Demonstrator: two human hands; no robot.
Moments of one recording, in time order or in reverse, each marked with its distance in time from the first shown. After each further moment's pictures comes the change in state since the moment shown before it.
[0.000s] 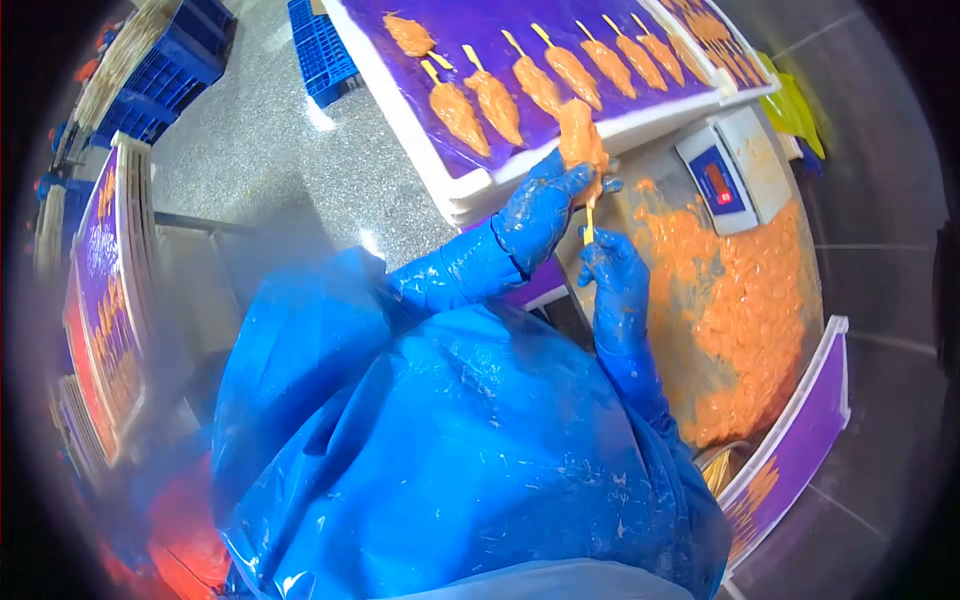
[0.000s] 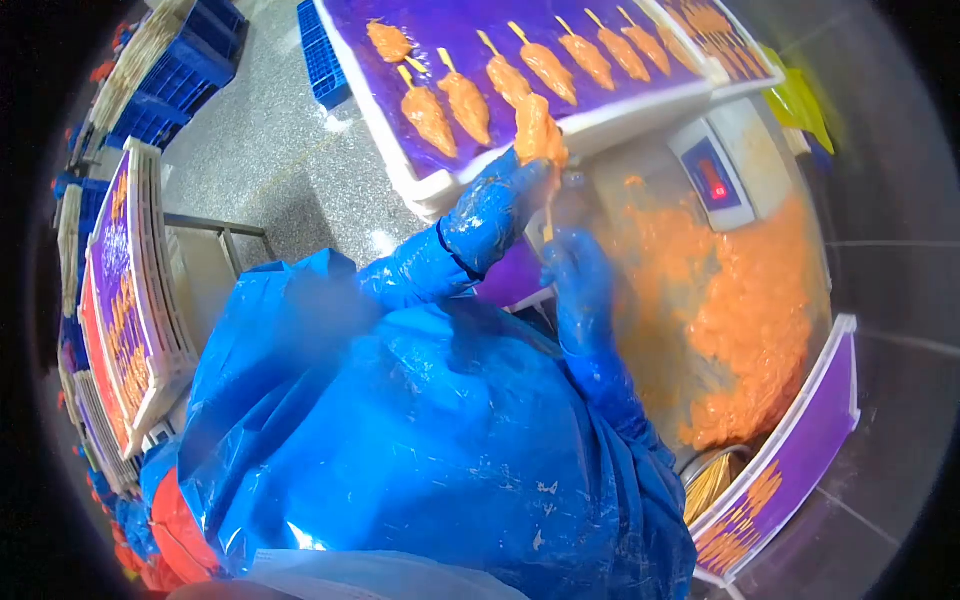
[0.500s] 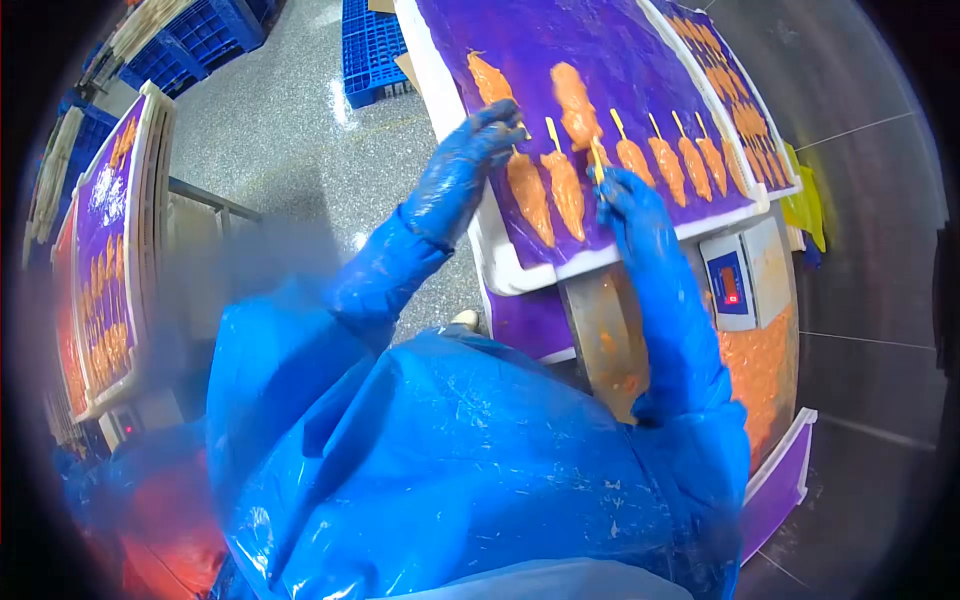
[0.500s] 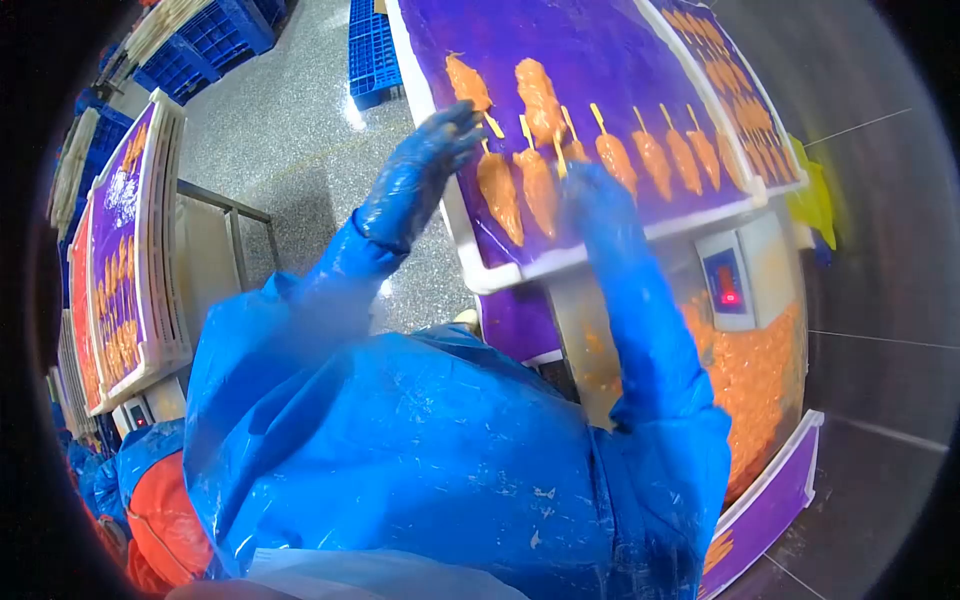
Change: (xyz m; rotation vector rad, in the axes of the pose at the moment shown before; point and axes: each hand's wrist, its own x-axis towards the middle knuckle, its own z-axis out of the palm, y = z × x) left_hand 0.019 0.129 -0.100 0.153 0.171 0.232; right_hand 0.171 -0.058 0.052 0.019 -0.406 0.066
